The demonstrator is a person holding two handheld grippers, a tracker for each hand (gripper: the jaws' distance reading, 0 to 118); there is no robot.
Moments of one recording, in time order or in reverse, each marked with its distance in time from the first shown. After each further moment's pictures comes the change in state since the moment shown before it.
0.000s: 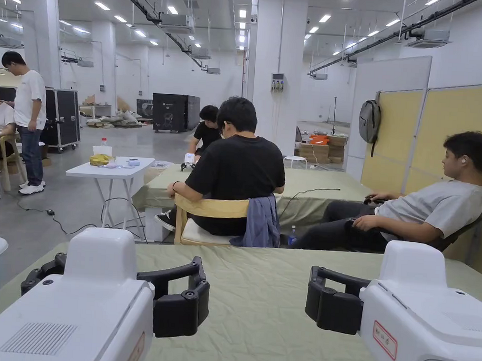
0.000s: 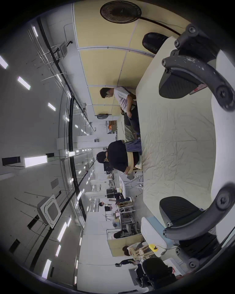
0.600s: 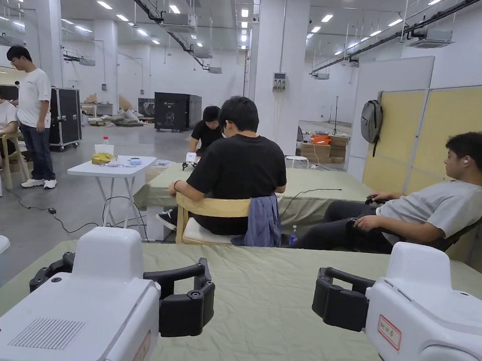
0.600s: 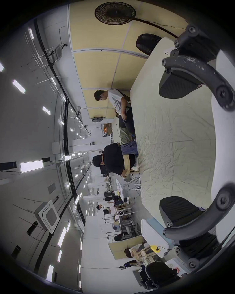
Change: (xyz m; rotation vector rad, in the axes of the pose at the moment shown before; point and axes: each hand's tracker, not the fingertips) left arm 0.001 -0.001 -0.003 -0.018 -0.014 0.001; right arm 0.005 -0.001 -0.010 -0.050 -0.030 -0.045
